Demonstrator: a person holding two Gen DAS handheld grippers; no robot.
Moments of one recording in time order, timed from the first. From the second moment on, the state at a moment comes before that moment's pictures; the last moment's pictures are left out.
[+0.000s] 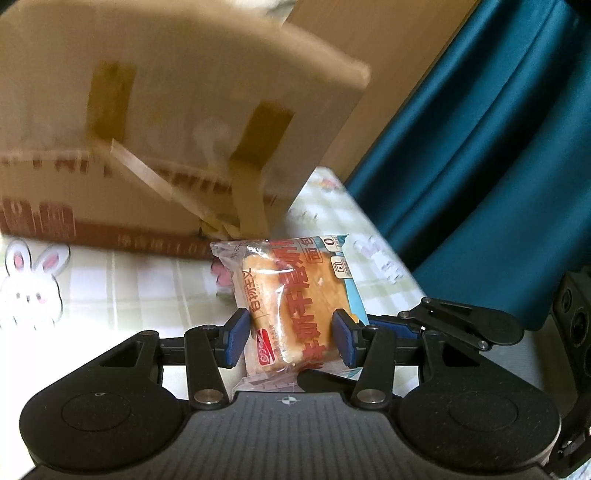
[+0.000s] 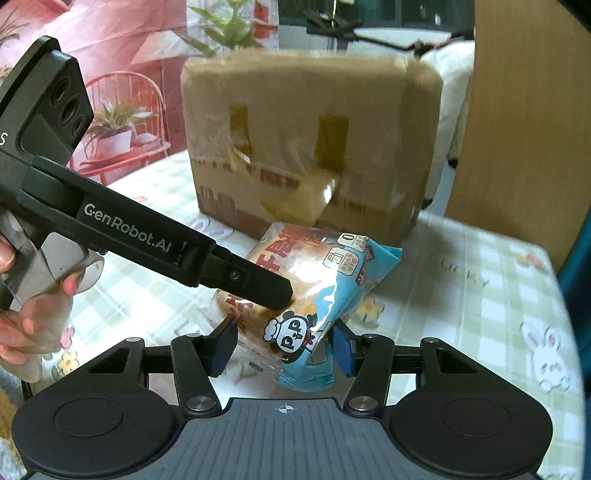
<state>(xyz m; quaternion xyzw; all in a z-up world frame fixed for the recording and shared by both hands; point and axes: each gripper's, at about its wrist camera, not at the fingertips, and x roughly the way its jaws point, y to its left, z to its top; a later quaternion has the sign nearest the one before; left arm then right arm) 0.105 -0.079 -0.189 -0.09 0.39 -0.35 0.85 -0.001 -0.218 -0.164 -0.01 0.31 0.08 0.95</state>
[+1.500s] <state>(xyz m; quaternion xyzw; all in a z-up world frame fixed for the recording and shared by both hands) 0.220 -0.025 -0.042 -0.02 0.25 -0.21 0.94 0.158 -0.236 -0.053 0.01 0.20 -0.01 0.98</state>
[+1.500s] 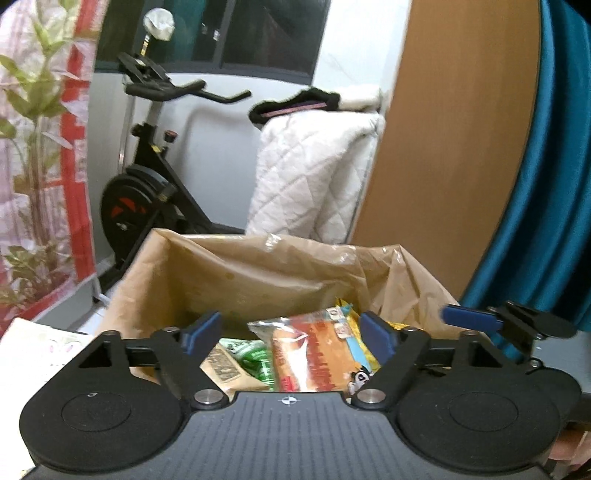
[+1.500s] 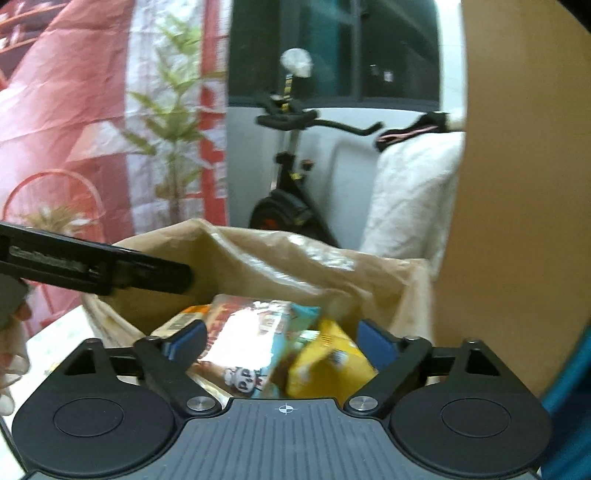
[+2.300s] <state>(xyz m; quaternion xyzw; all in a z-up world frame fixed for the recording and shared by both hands) 0.115 -0.007 0.023 -0.02 0.15 -0.14 0.98 0.047 -0.223 0.003 0.09 0.10 -0.10 0.99</state>
